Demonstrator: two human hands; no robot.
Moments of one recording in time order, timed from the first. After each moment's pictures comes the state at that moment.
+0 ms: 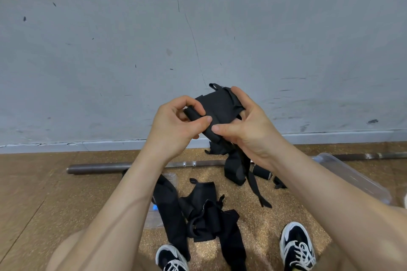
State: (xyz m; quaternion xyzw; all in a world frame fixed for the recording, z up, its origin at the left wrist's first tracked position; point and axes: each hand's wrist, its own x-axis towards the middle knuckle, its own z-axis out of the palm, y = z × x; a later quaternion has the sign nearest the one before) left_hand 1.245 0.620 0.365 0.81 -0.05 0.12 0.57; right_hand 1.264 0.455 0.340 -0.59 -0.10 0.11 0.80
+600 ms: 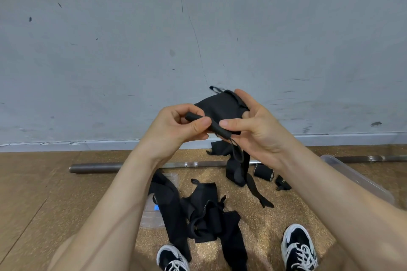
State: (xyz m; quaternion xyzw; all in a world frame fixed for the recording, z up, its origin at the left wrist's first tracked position) left_hand 1.242 0.634 0.367 0.71 -0.06 -0.02 0.70; right_hand 1.265 0.449 0.348 -0.50 -0.09 0.18 0.84
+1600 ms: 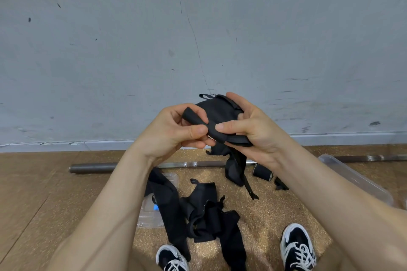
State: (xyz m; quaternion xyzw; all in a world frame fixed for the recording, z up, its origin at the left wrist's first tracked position) left_hand 1.242 0.640 0.370 0.67 -0.12 -0.13 0.72; right_hand 1.265 0.451 0.347 -0.50 -0.08 0.20 0.84
